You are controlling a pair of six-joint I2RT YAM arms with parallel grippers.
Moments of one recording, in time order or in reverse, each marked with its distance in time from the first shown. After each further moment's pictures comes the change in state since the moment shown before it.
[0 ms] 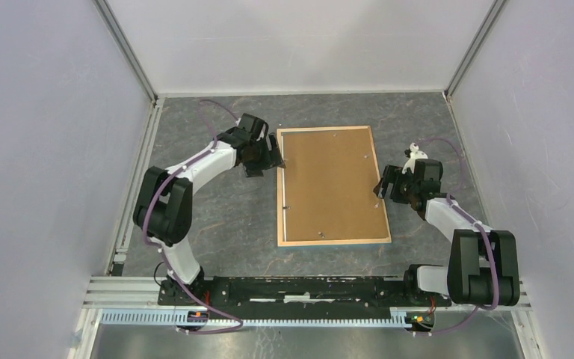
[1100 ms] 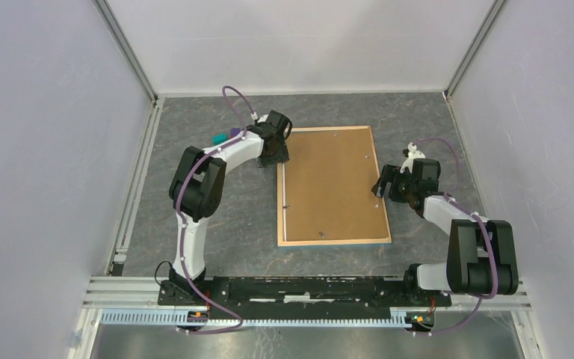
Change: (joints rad) left arm -0.080 0.356 0.331 -0.066 -0.387 -0.002; right arm 0.003 0.068 0.000 0.067 -0.013 0.006
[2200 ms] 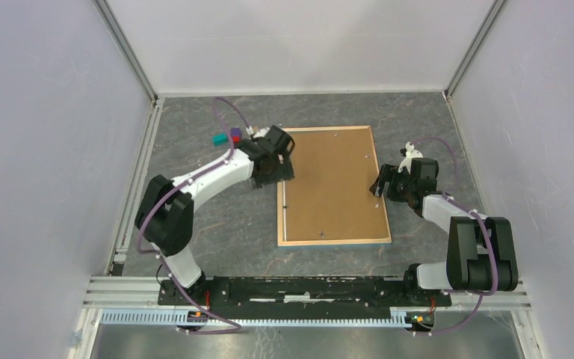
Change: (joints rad) left arm -0.102 -0.348 -0.212 -0.161 -0.010 -0.129; right arm 0.015 0.026 0.002 0.024 -0.017 -0.003
